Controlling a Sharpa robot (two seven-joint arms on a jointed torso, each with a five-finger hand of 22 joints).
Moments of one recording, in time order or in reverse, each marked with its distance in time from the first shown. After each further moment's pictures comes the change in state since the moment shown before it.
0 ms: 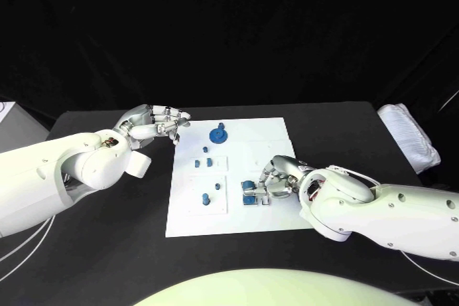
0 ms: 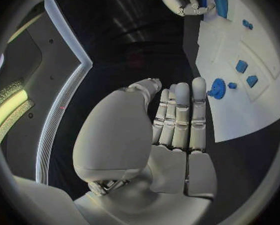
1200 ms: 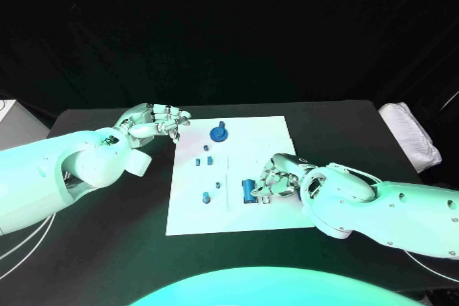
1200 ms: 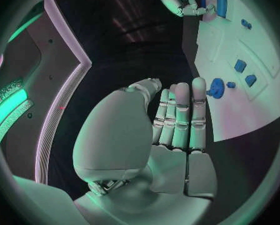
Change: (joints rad) left arm 0.000 -0.001 0.000 -0.002 0.000 0.001 -0.008; left_hand 0.000 0.000 0.000 0.000 0.000 0.000 0.000 0.004 -0.001 0.000 0.000 0.000 -0.001 0.000 0.000 0.000 0.001 0.000 0.000 0.000 0.000 0.001; right arm -0.001 0.001 0.000 -0.019 -0.056 0.023 0.015; right_hand 0.225 0.017 0.070 -0.009 -0.030 -0.006 -0.001 0.004 -0.009 0.000 0.000 0.000 0.000 0.000 0.000 0.000 0.000 0.000 -0.004 -0.004 0.000 0.000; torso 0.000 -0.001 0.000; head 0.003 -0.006
